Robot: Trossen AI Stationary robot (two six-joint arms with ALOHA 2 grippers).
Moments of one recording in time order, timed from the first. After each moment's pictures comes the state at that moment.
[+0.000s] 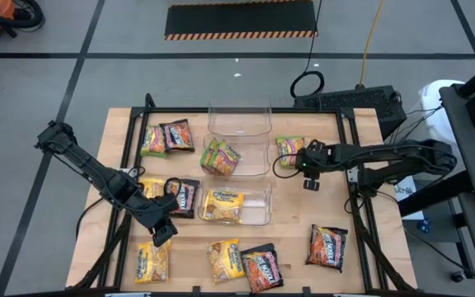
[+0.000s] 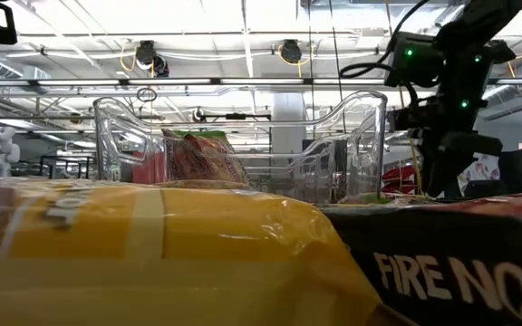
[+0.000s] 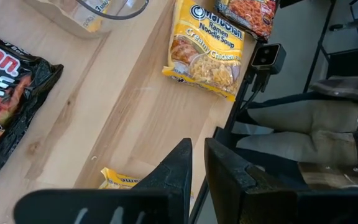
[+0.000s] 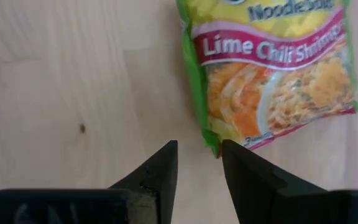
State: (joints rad) left arm -0.61 1.12 0.92 -0.68 0.02 -1.18; right arm -0.20 1.21 0.57 -0.67 0.23 -0.06
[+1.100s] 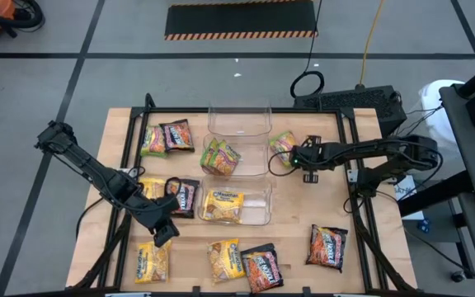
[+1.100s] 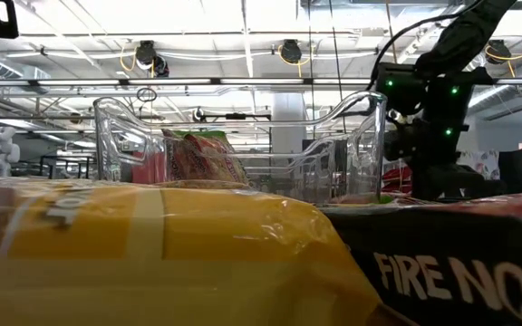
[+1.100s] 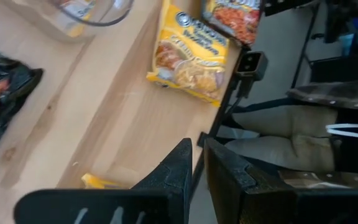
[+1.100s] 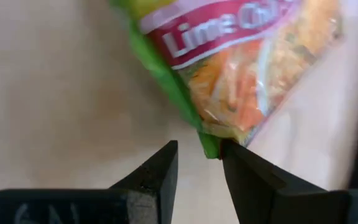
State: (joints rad) left arm -0.61 1.12 0.92 -0.62 0.02 -1.21; right arm -0.28 1.38 0.57 -0.56 0.46 -0.26
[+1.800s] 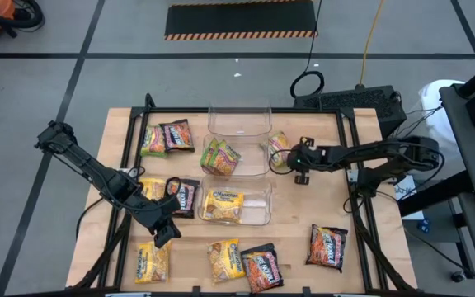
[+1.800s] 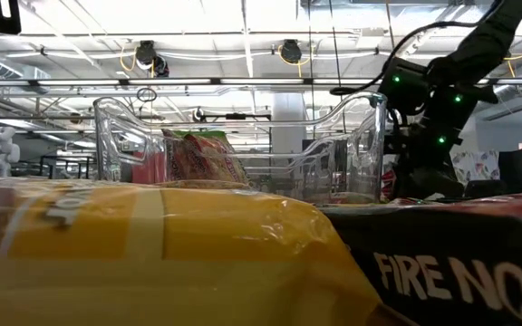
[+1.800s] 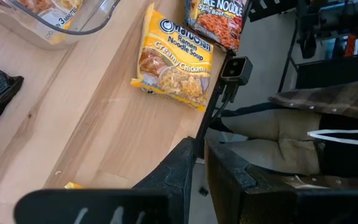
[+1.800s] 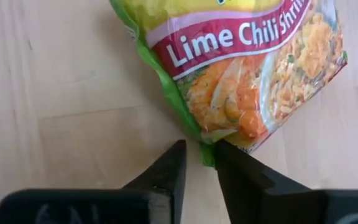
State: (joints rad) left arm -0.61 1.12 0.92 -0.58 0.02 -1.21; right arm -0.29 1.38 0.45 -0.20 0.31 -0.27
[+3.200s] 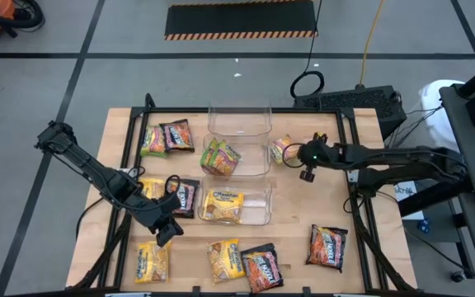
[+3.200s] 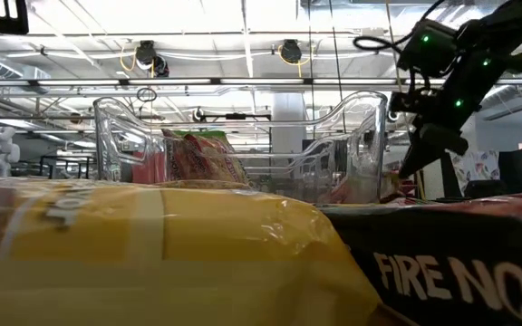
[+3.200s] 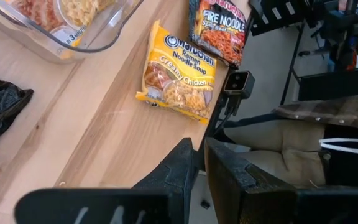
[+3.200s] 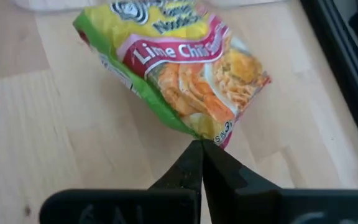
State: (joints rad) left arm -0.61 1.12 0.92 -0.57 -0.04 -1.22; right arm -0.29 1.02 0.44 -0.38 0.30 -0.09
